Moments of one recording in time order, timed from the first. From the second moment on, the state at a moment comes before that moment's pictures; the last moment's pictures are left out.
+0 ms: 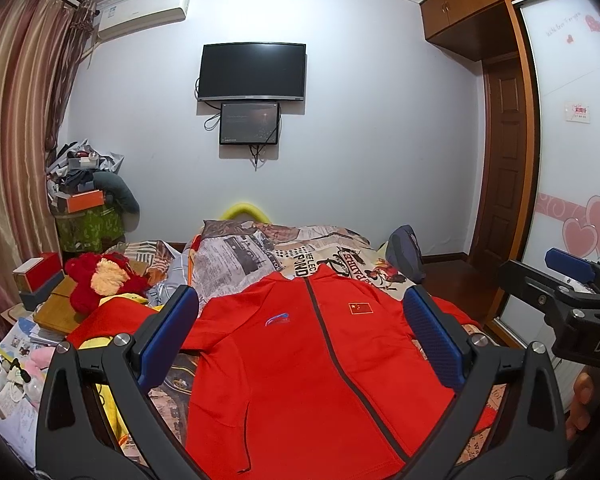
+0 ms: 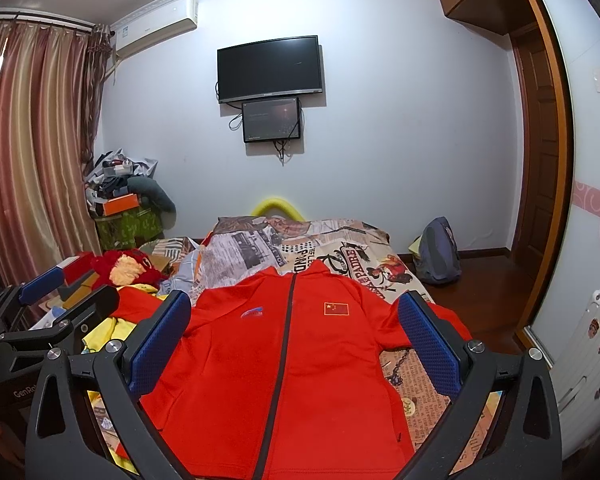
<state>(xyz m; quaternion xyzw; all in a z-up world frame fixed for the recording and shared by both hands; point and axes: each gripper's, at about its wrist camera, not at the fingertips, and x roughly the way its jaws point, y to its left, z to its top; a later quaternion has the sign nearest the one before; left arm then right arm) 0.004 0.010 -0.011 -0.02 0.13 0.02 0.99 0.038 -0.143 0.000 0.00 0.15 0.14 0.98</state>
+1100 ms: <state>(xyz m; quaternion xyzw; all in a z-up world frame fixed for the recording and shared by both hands) 0.005 0.016 -0.018 -0.02 0.13 0.02 0.99 0.039 -0.143 0.000 0.00 0.16 0.14 0.98</state>
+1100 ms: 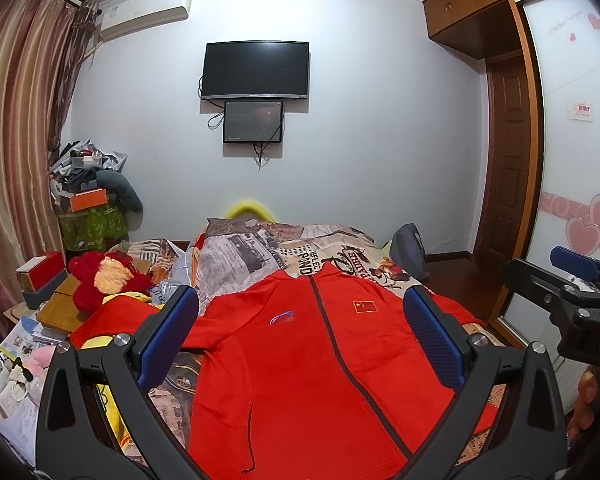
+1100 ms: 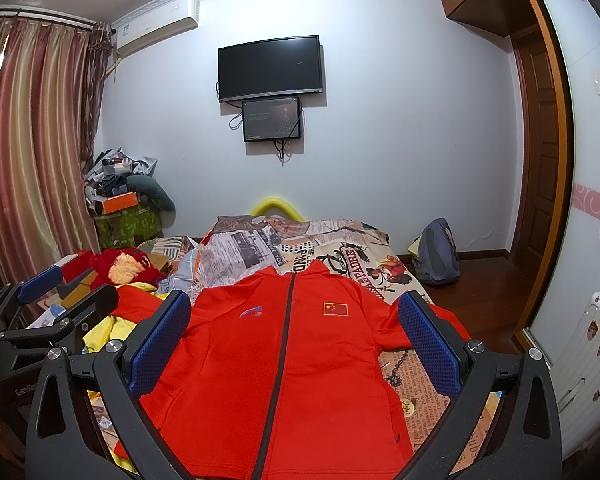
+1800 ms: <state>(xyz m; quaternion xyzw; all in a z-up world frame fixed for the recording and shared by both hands) 0.058 0.052 -0.036 -0.03 0.17 0.04 0.98 0.083 -0.130 -0.020 -0.02 0.18 0.12 0.98</state>
